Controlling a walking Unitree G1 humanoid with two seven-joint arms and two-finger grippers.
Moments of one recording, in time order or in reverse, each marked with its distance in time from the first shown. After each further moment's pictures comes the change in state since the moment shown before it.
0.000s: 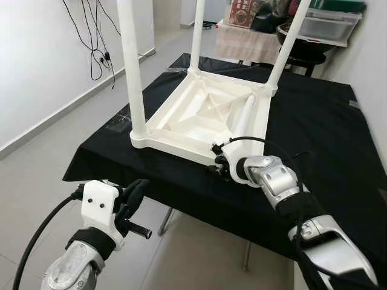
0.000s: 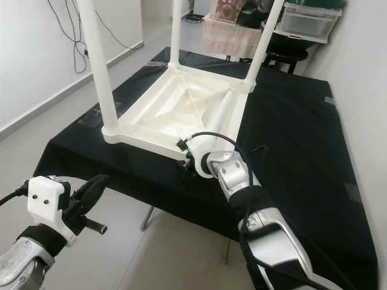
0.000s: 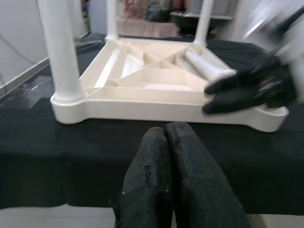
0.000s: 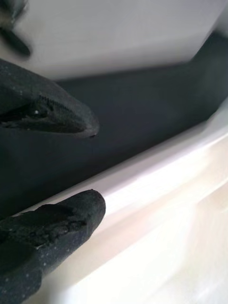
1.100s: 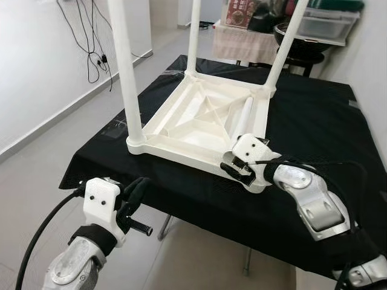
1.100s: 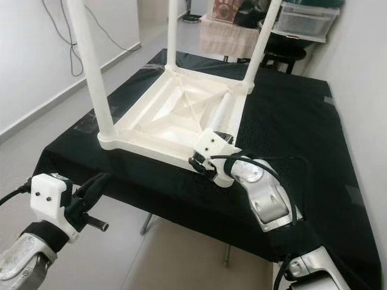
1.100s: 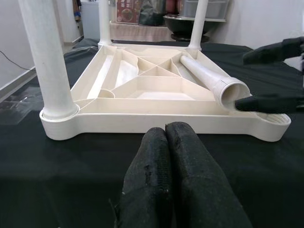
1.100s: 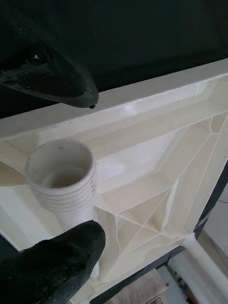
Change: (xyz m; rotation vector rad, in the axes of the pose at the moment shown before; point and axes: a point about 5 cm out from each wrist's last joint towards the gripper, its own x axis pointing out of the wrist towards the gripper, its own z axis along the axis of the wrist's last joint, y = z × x) left arm 0.007 0.003 -0.001 0.002 -0.014 -0.019; right arm -0.037 -0.001 -0.015 -0.381 0.072 -0.370
